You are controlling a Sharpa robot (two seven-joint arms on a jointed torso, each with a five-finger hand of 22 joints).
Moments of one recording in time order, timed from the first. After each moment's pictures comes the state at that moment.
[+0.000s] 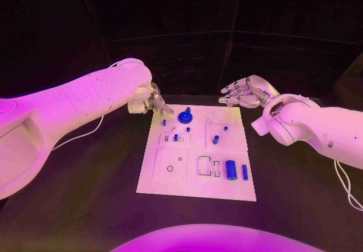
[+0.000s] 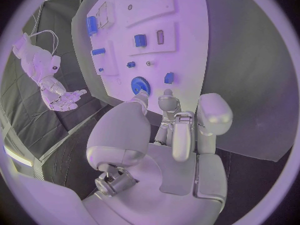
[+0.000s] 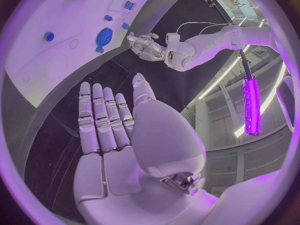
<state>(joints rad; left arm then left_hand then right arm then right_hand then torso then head) 1.36 -0.40 -0.04 0.84 -0.96 0.41 -0.61 1.09 0.00 0.03 0.28 0.05 0.74 0.08 0.76 0.41 1.21 -0.01 1.11 0.81 1.46 -0.08 1.55 1.31 0.11 1.42 0.03 1.19 0.96 1.25 -0.81 -0.05 1.48 -0.79 -0.46 0.03 1.47 0.05 -0.22 0.10 0.26 0.81 0.21 0.21 0.07 0.92 0.18 0.36 0.06 1.05 0.13 0.06 0.33 0.18 1.02 0.24 0.07 0.07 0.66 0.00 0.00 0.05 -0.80</state>
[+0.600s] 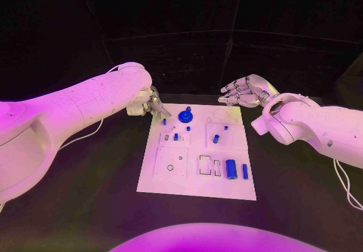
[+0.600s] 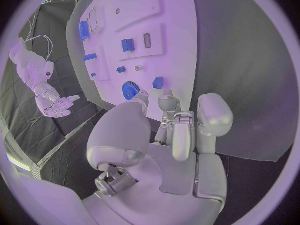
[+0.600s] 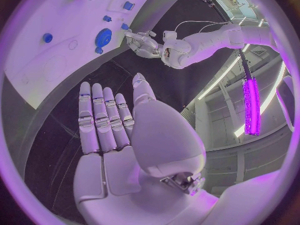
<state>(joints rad) 1.33 -0.38 -0.04 0.79 -1.01 0.44 -0.58 1.09 0.00 0.02 0.28 0.05 0.74 0.08 0.76 0.40 1.21 0.00 1.11 0.82 1.46 -0.08 1.56 1.31 0.11 1.43 0.03 1.20 0.98 1.25 -0.80 -0.05 1.48 -0.79 -0.45 0.03 1.47 0.05 -0.22 0.10 0.26 0.81 0.21 0.21 0.07 0.92 0.18 0.36 0.07 1.05 0.14 0.06 0.33 0.18 1.02 0.24 0.07 0.07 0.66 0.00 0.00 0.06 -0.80</state>
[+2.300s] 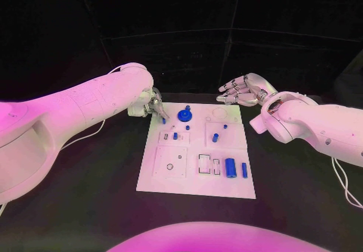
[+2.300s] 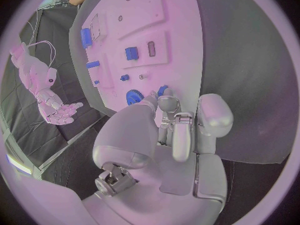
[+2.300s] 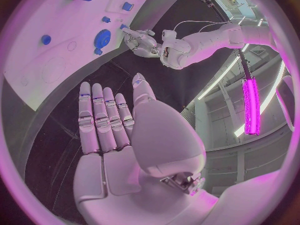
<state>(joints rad) 1.33 -0.36 -0.04 0.79 -1.02 0.49 -0.56 1.25 0.11 0.09 0.18 0.05 0.76 0.08 0.75 0.35 1.21 0.00 1.12 0.80 1.46 -0.08 1.56 1.31 0.11 1.43 0.03 1.20 0.99 1.25 -0.80 -0.05 1.48 -0.79 -0.44 0.03 1.47 0.05 -0.21 0.10 0.26 0.81 0.21 0.21 0.07 0.92 0.18 0.36 0.07 1.05 0.14 0.06 0.32 0.18 1.02 0.24 0.07 0.07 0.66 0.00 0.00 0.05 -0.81</state>
